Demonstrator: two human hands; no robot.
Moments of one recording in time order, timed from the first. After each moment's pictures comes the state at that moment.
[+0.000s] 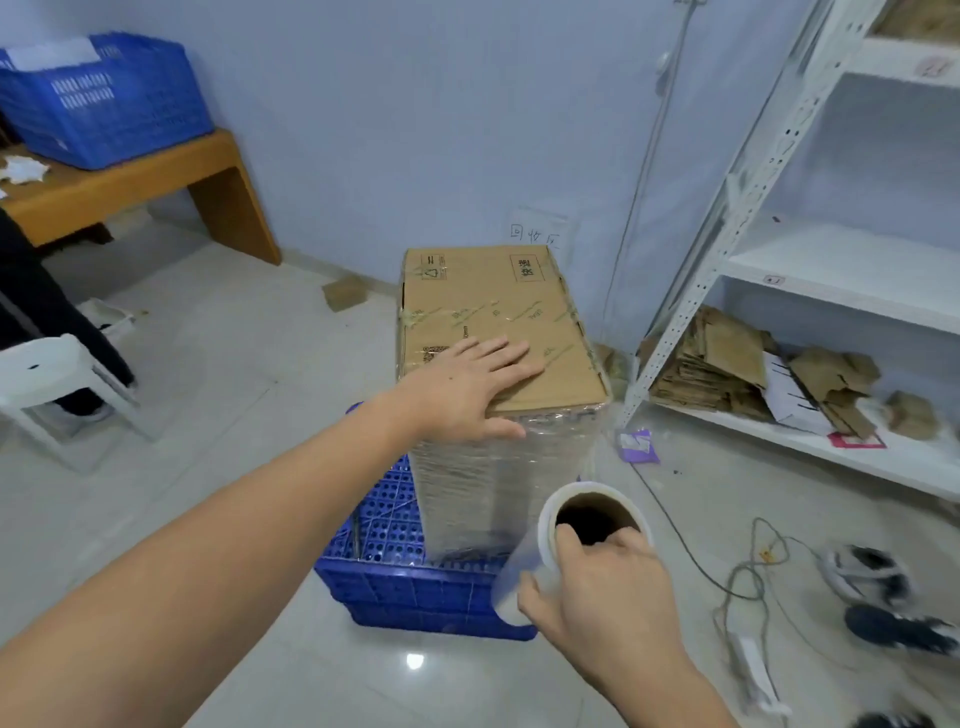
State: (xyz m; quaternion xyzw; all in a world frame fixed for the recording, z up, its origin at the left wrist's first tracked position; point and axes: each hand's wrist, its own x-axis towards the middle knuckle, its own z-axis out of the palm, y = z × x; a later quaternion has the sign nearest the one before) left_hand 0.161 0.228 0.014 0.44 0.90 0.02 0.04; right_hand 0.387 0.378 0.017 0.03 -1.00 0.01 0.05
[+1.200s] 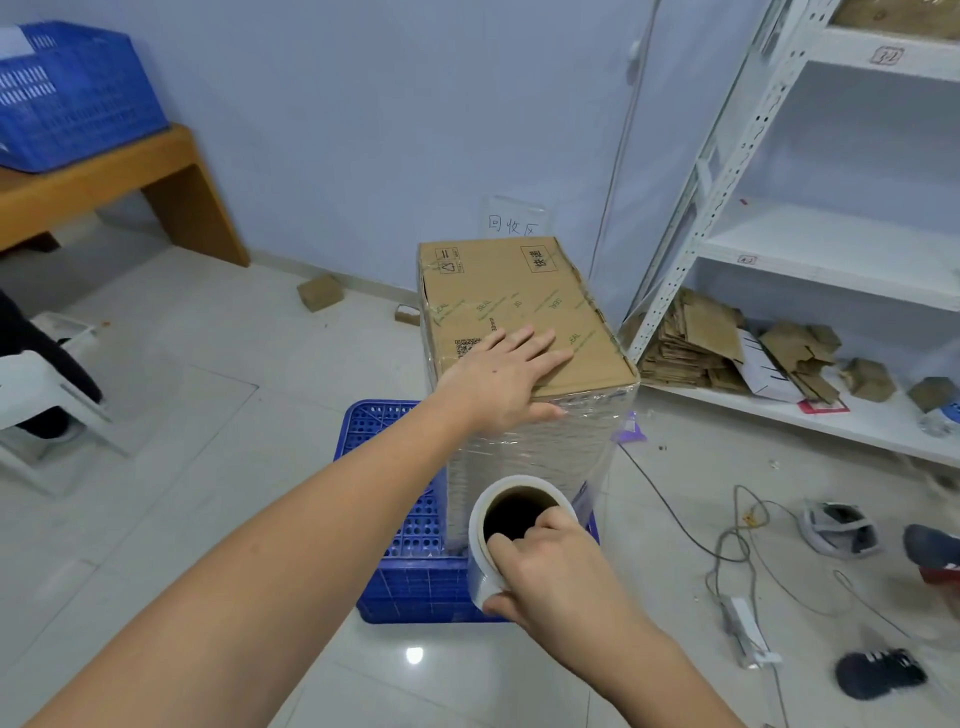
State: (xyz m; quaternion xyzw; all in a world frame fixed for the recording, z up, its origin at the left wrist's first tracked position) left_hand 0.160 0.231 0.004 0.44 0.90 0.04 0.02; right_hand 0.375 0.300 -0.010 0.19 -0.98 -0.03 0.03
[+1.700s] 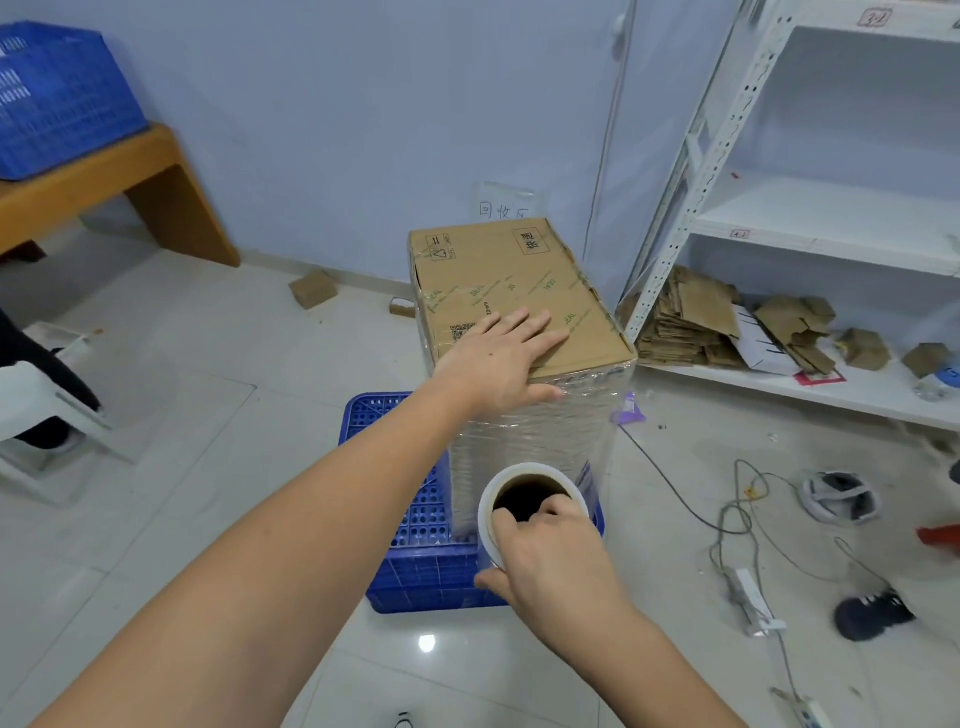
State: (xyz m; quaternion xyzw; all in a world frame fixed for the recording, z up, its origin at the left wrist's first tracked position) left_hand 0.159 0.229 0.007 0.44 0.90 0.04 0.02; right_hand 0.381 0.275 -0.004 0.08 -0.99 -0.06 0.00
